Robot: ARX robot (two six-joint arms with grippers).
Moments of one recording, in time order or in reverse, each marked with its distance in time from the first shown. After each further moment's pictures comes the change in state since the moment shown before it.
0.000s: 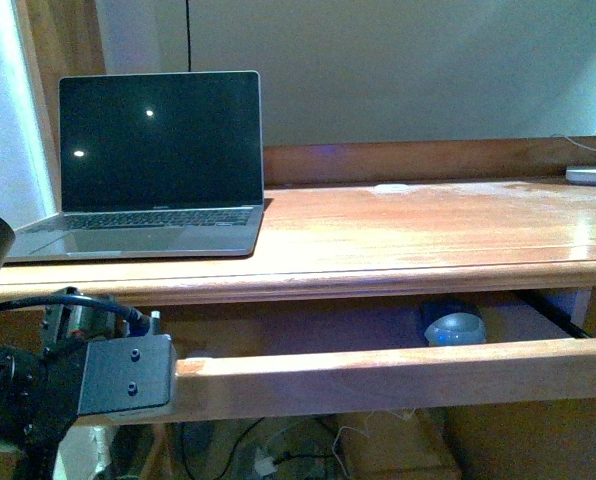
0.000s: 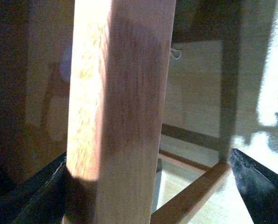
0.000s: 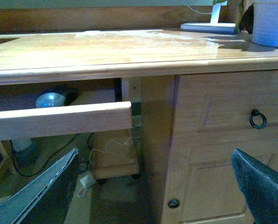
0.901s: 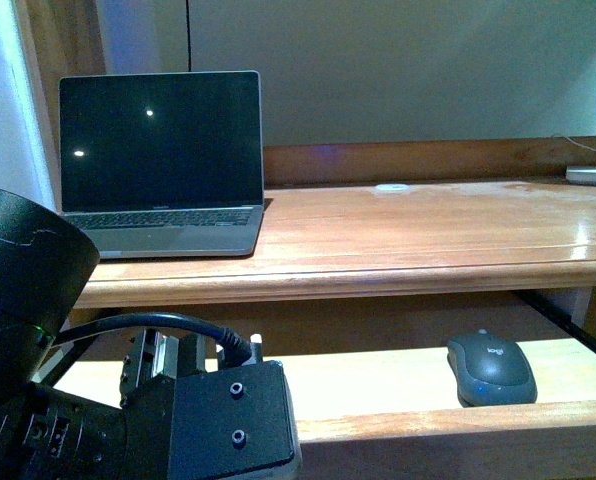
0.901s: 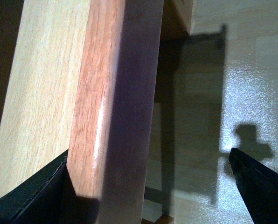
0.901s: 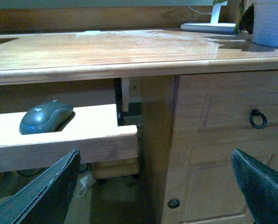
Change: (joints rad) left arm -0.235 -0.130 -0.114 -0.050 0.099 -0.251; right arm 0.000 0.000 0.000 0.000 0.000 0.000
